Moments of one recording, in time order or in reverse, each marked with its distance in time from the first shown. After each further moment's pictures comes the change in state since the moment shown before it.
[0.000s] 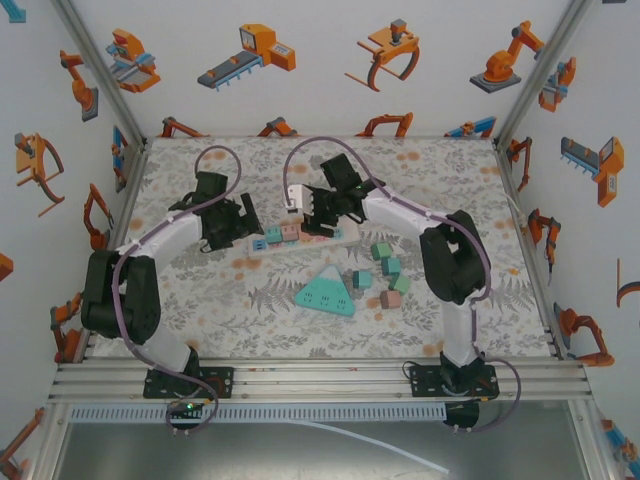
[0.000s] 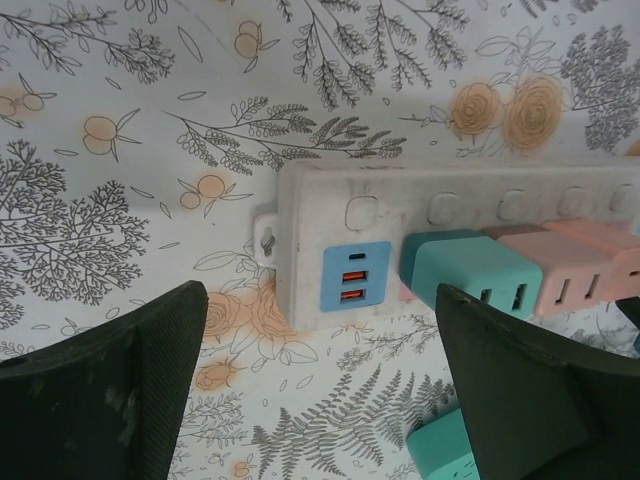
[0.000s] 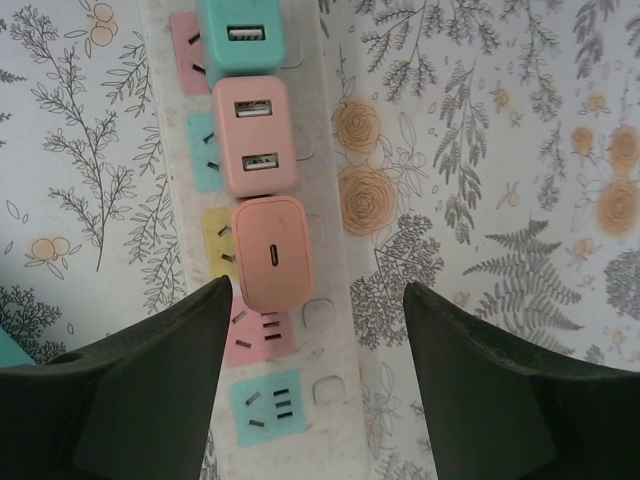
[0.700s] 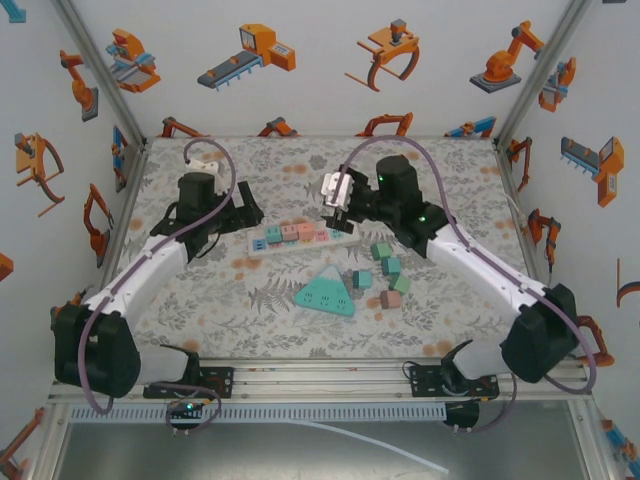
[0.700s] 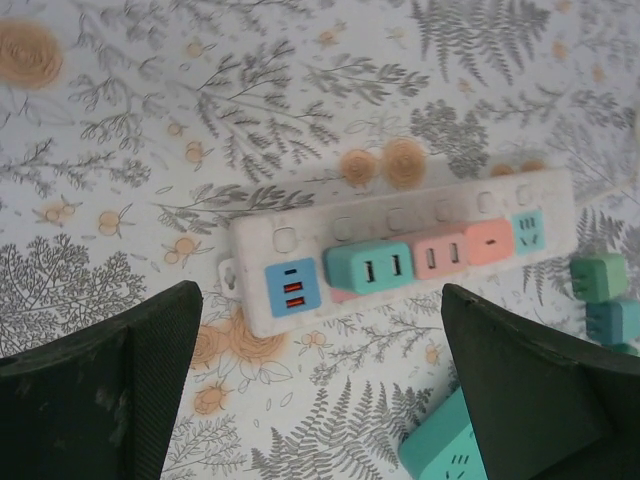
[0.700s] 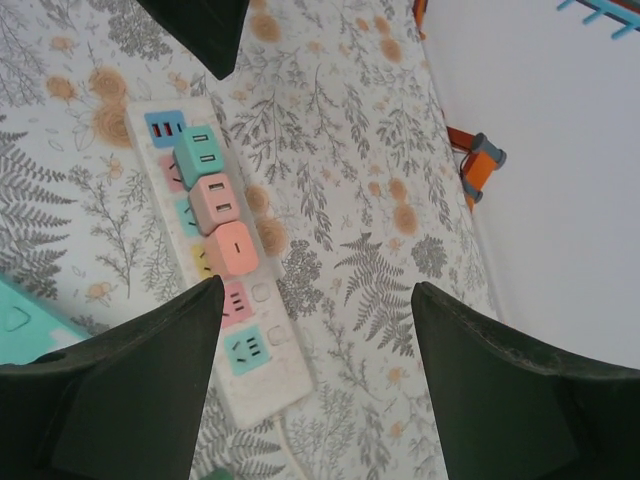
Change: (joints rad) left arm -0.024 -0.263 -0.095 0.156 -0.035 0.093; right arm -0.005 -0.569 -0.335 0.258 0.026 0.171
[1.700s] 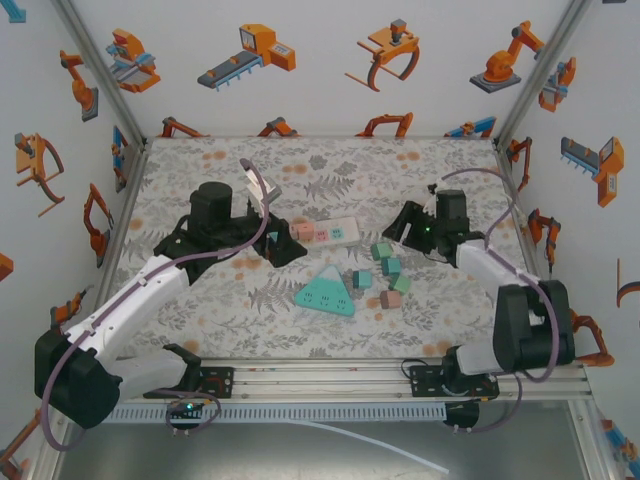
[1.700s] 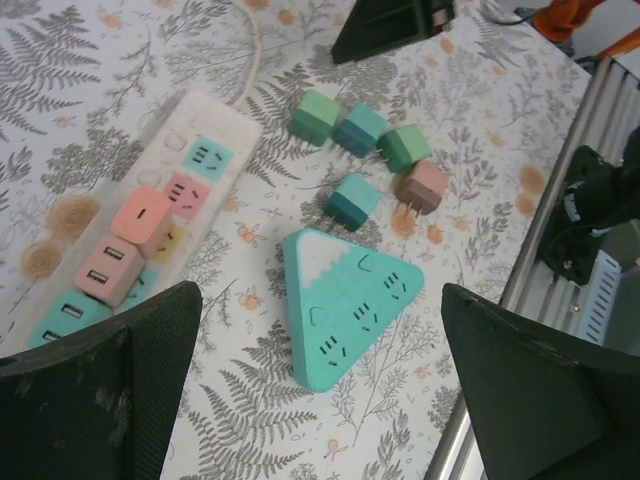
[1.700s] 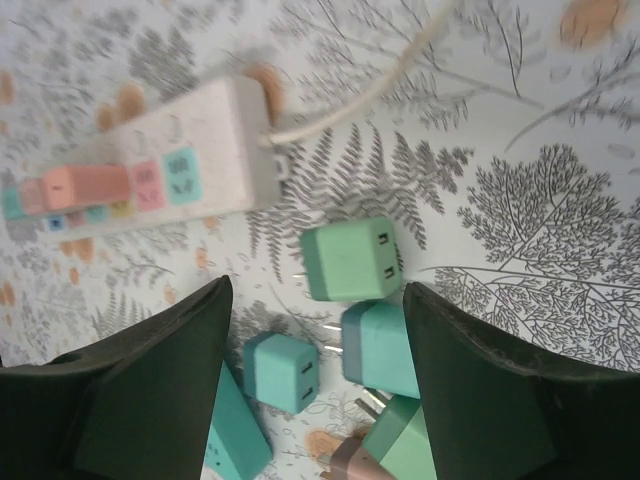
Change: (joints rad) left arm -0.259 -0.206 -0.029 0.053 0.499 0.410; right arm -0.485 -0.092 -0.469 0.082 0.125 1.285
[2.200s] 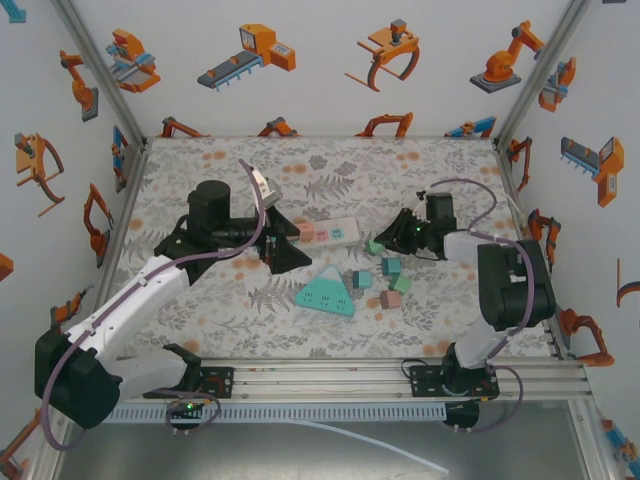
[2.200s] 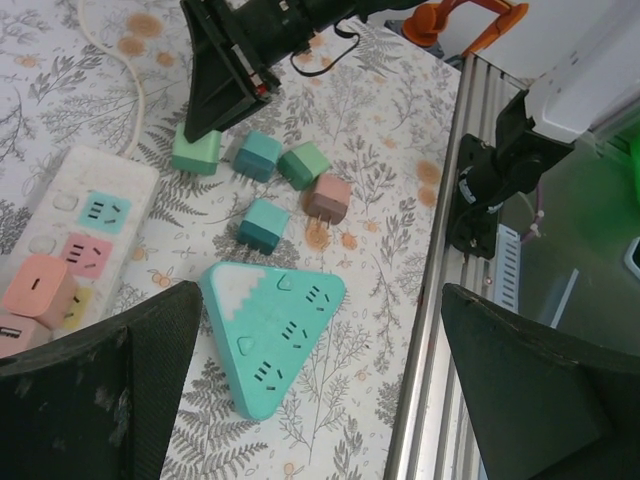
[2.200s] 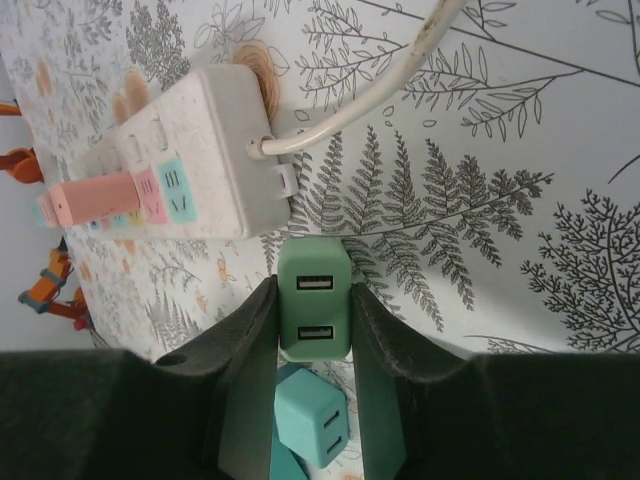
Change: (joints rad) left arm 0.000 0.000 -0.004 0.071 0.256 -0.018; right arm -0.002 0.301 0.020 0.164 -0.150 0.122
